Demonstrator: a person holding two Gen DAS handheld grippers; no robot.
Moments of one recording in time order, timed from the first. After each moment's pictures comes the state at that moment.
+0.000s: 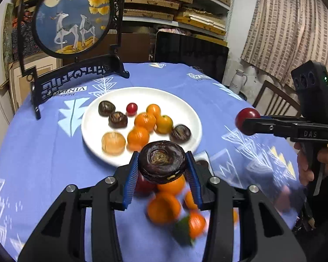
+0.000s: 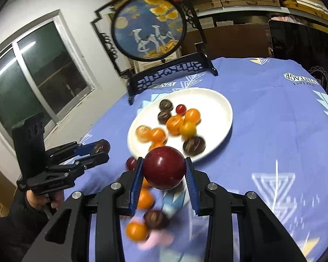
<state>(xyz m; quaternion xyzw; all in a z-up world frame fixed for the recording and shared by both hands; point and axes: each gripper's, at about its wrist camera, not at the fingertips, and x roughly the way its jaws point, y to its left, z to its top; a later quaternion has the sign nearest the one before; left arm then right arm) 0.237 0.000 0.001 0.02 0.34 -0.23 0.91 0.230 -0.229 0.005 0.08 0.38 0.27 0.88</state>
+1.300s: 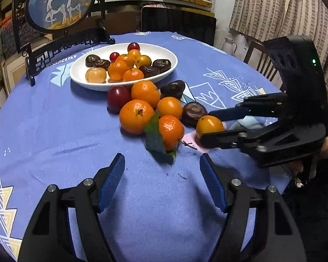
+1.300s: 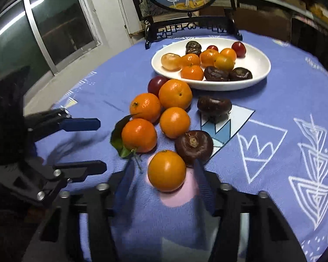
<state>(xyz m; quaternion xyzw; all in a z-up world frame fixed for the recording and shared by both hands) 0.133 0.002 -0.065 0.08 0.39 -0.24 0.88 0.144 -0.155 -0.076 -0.03 0.44 0.29 0.85</state>
